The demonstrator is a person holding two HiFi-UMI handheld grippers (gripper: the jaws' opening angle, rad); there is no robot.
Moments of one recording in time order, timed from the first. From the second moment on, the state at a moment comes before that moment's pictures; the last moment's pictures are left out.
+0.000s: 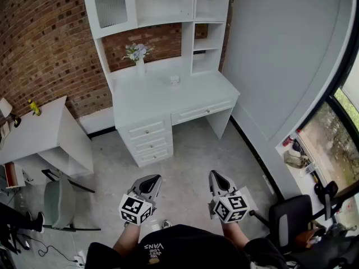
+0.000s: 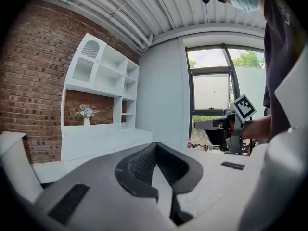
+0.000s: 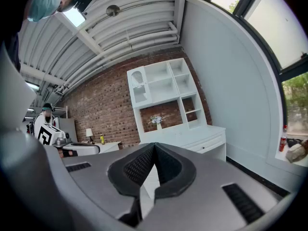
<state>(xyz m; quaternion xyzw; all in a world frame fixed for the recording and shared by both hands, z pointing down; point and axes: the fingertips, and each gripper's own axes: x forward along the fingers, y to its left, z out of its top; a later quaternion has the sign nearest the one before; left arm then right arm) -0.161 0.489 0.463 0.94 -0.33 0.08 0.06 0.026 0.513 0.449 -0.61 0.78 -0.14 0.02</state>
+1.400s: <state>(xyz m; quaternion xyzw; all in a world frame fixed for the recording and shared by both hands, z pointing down) -0.190 0.360 0.489 0.95 -0.29 0.06 0.11 -0.008 0.386 0.469 -0.61 0.78 -0.13 -0.01</state>
